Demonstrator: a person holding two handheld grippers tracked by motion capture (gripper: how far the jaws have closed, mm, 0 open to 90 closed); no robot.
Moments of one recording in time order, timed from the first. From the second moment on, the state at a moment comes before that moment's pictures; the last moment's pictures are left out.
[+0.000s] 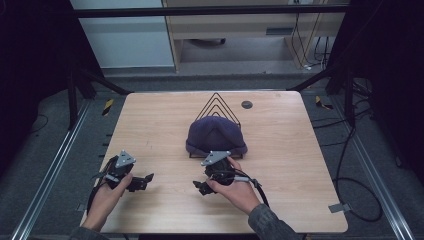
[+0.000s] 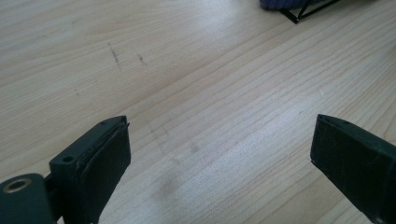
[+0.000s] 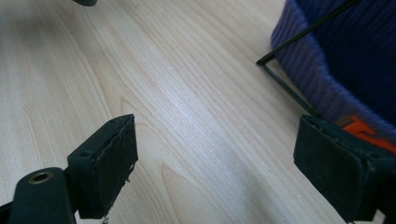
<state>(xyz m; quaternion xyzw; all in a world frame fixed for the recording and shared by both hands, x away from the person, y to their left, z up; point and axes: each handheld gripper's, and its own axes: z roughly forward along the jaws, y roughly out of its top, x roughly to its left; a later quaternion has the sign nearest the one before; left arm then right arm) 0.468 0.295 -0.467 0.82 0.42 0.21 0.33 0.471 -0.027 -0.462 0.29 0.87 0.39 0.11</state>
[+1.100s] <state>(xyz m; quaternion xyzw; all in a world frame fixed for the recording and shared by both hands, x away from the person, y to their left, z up) 0.493 0.286 -0.498 0.84 0.44 0.16 0.28 0.478 -0.009 -0.512 0.33 0.85 0.37 0.15</state>
